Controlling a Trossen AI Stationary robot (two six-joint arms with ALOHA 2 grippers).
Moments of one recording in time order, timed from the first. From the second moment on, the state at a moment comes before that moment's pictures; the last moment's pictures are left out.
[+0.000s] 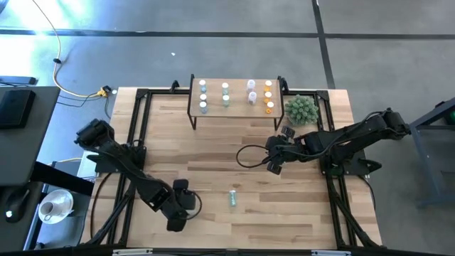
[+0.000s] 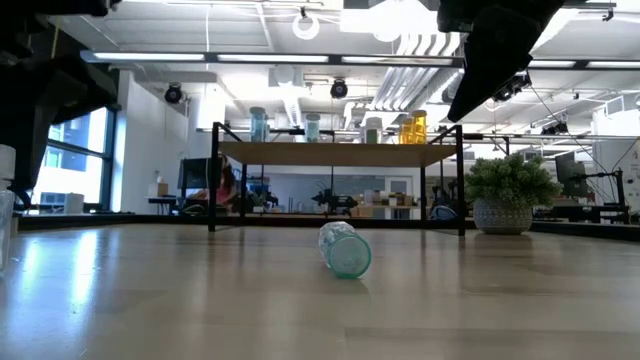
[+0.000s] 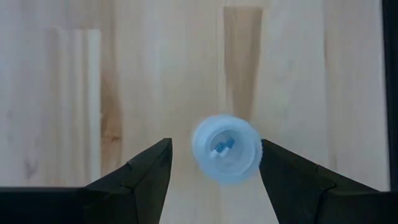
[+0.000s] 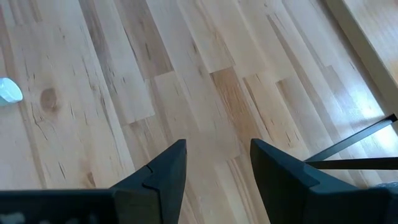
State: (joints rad) left arm -0.61 1.63 0.96 -0.53 -0.20 -0.67; right arm 0.23 1.30 0.97 -0.76 0.47 0.45
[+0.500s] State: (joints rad) left arm -0.60 1.67 0.96 -0.47 -0.17 -0.62; right arm 0.23 1.30 0.97 -0.75 0.47 0.45
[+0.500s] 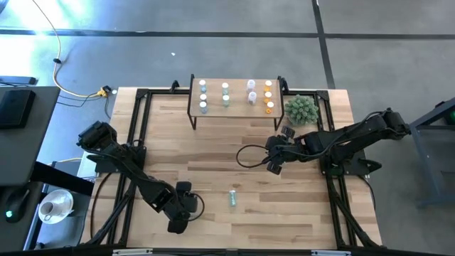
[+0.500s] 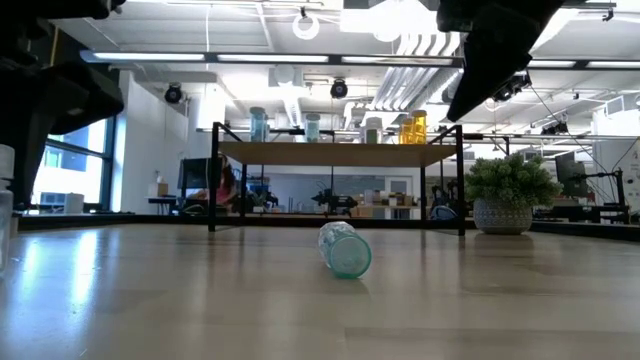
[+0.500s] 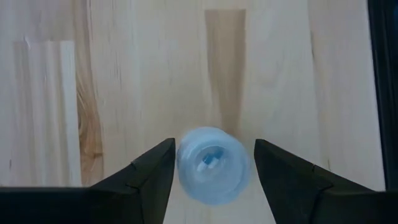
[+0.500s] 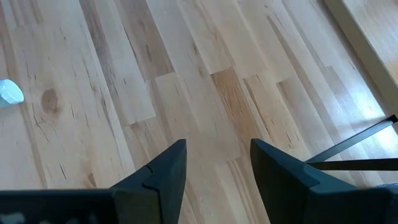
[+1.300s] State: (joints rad) left arm -0.48 1.60 0.96 -0.48 -0.19 -0.31; right arm 0.36 1.39 0.97 -0.60 0.43 0.44
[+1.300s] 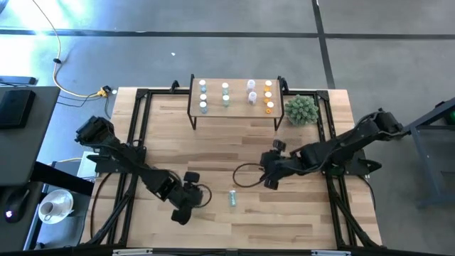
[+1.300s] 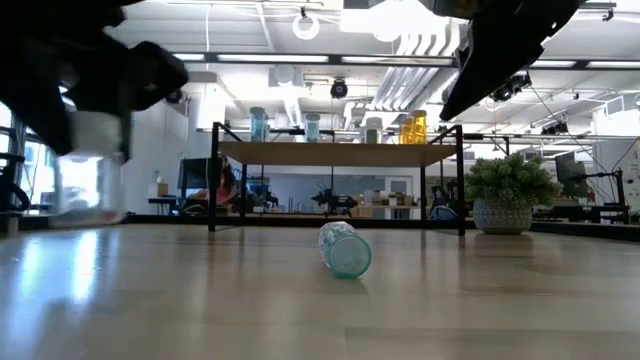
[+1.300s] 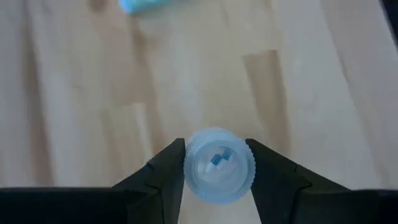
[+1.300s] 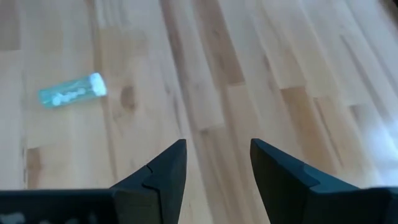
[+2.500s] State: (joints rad) left arm -0.19 1.50 0.96 -0.07 -0.25 0.10; right arm 0.37 1.57 0.97 0.06 0.36 0.01
